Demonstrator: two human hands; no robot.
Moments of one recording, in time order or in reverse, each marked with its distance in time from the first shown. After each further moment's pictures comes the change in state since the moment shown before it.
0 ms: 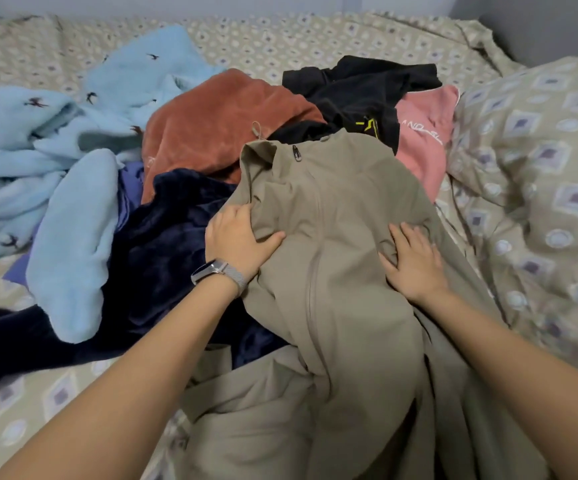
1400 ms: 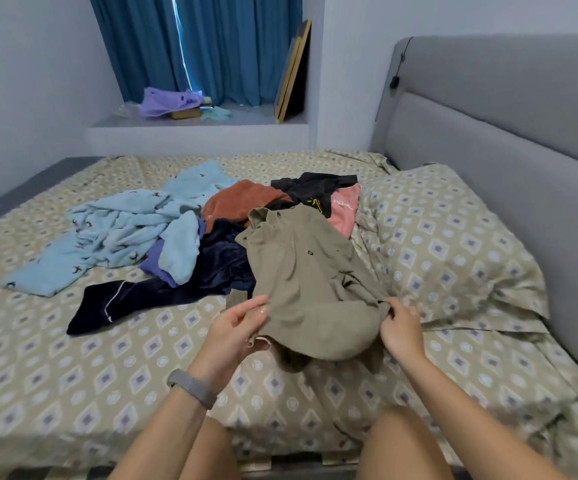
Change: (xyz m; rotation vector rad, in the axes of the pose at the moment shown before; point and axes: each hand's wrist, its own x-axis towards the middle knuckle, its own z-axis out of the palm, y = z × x) left_hand -0.400 0.087 -0.239 -1.337 -0.331 -0.182; right_hand -0.386 0.003 -0.120 0.612 0.286 0.212
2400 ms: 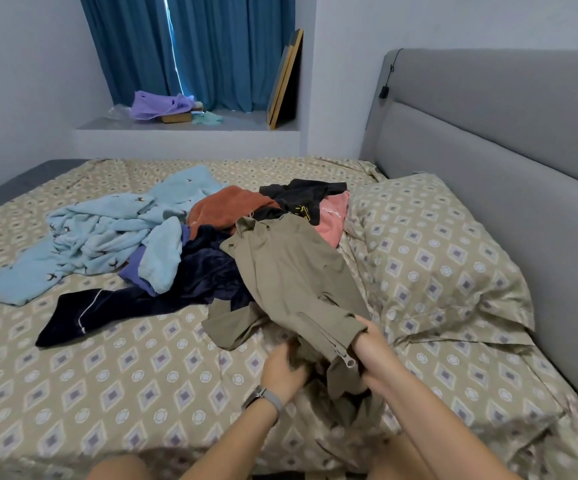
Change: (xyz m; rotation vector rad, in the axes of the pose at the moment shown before) left_hand 0.062 -0.114 0.077 0.702 0.068 0.058; right_hand -0.038 -0.052 -0.013 0.885 -0.412 0.288
